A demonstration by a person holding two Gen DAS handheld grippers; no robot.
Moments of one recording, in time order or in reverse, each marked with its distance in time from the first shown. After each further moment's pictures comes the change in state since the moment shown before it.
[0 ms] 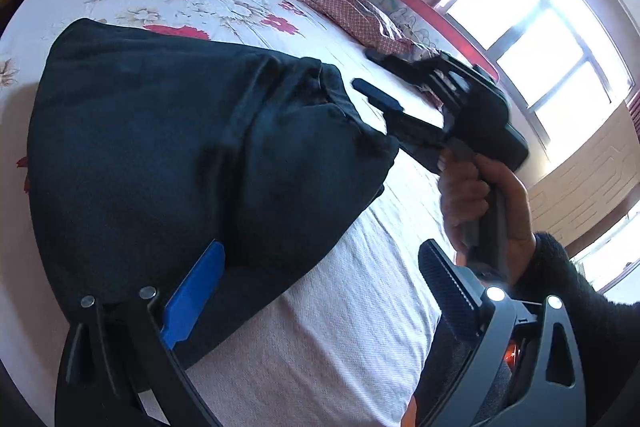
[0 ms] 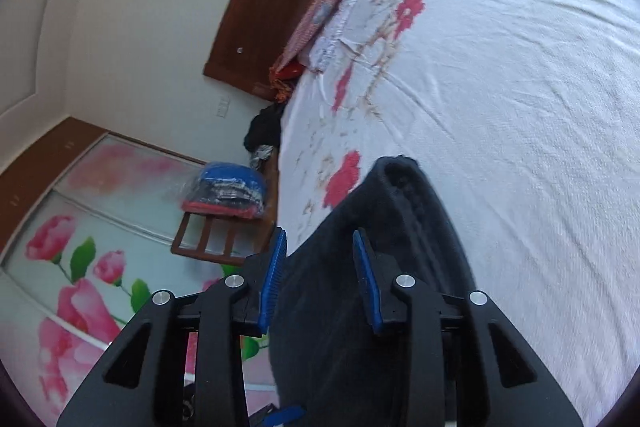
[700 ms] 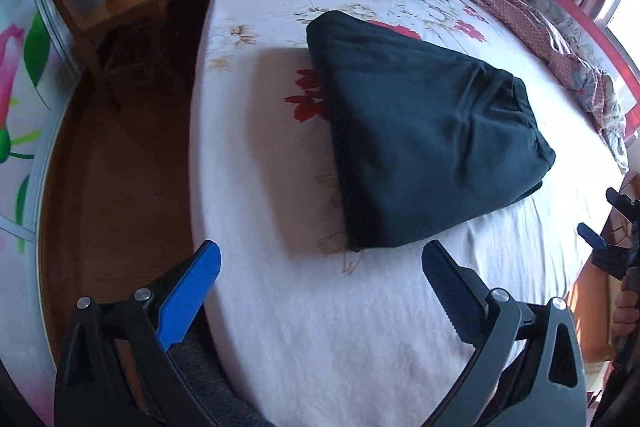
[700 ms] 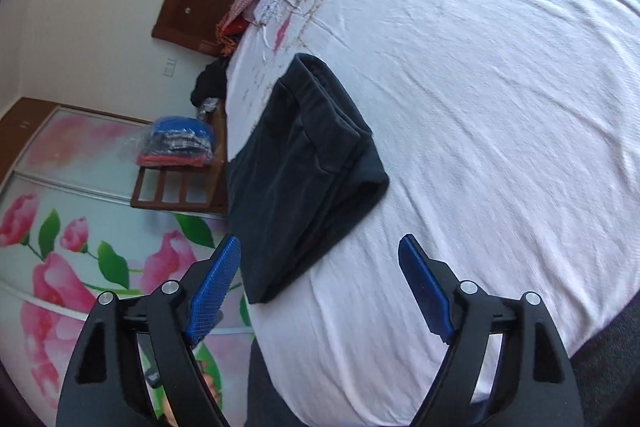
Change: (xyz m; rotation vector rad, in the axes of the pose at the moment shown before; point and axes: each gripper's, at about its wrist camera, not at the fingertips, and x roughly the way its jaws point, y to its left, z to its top) left arm -0.091 0.028 -0.048 -0.189 0.047 0.687; right arm -0.109 -0.002 -0.078 0.060 0.182 -0.354
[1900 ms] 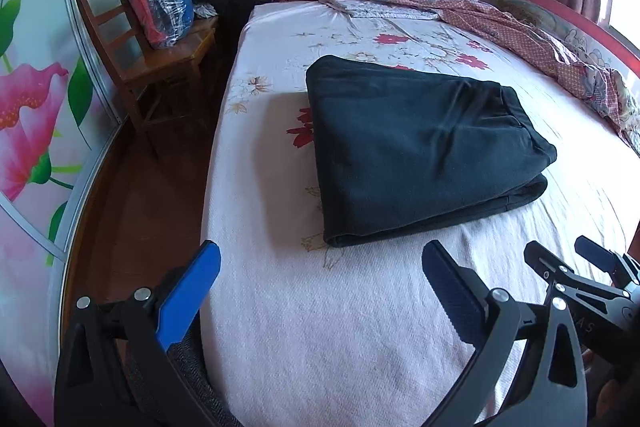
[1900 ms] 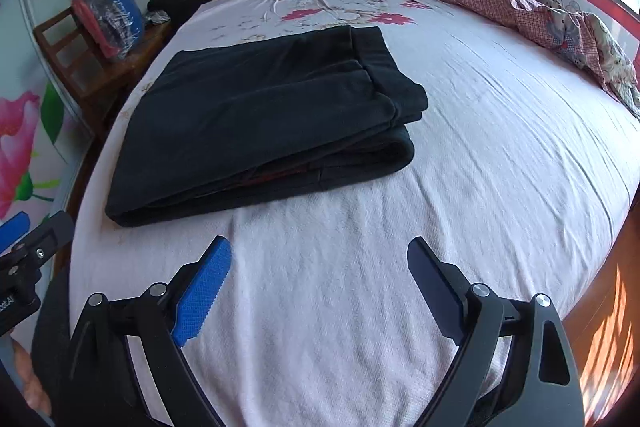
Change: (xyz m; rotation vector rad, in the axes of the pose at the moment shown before) left arm -0.029 -0.049 -0.057 0.023 -0.255 0.154; right arm 0.085 0.091 -0.101 -0.604 -0.232 -0.570
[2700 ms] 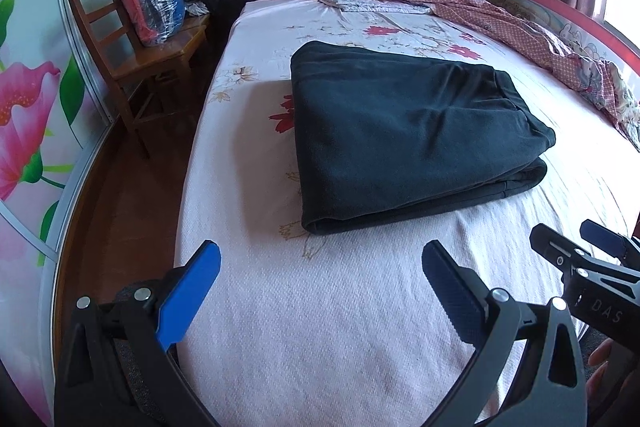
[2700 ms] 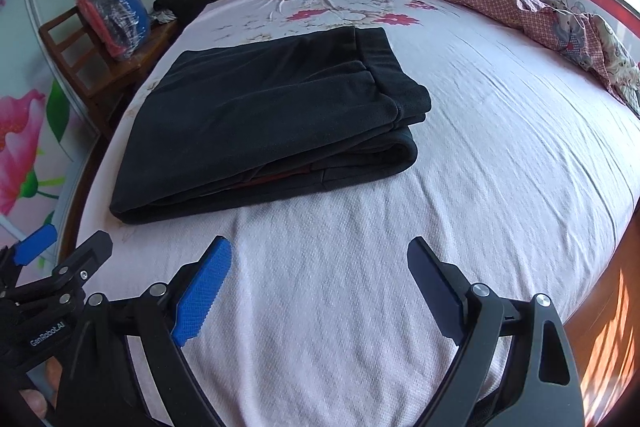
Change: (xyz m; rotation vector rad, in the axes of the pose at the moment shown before) left arm 0.015 -0.013 -0.009 0.004 0.010 -0.016; right arm -0.007 0.006 -0.002 -0.019 -0.006 0.031
